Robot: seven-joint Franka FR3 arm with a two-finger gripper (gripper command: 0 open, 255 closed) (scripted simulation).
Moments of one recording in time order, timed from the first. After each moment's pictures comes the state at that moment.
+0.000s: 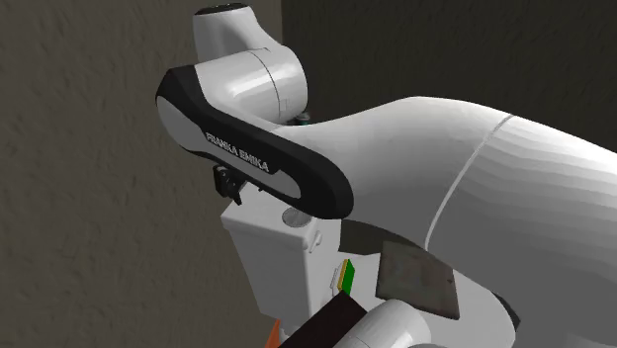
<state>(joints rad) -0.02 -0.76 0.01 -2.28 -0.11 1.64 -0.02</state>
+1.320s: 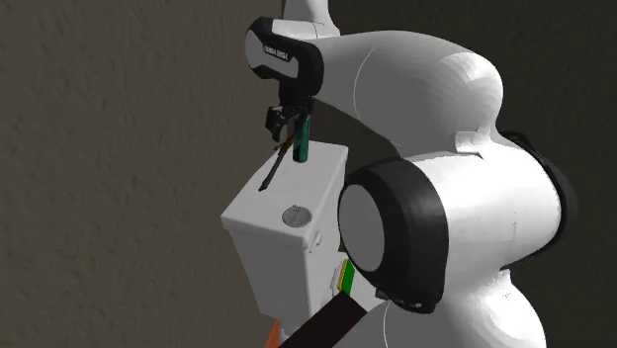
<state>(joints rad) -0.02 -0.31 -0.39 -1.88 -0.03 1.84 -0.52</state>
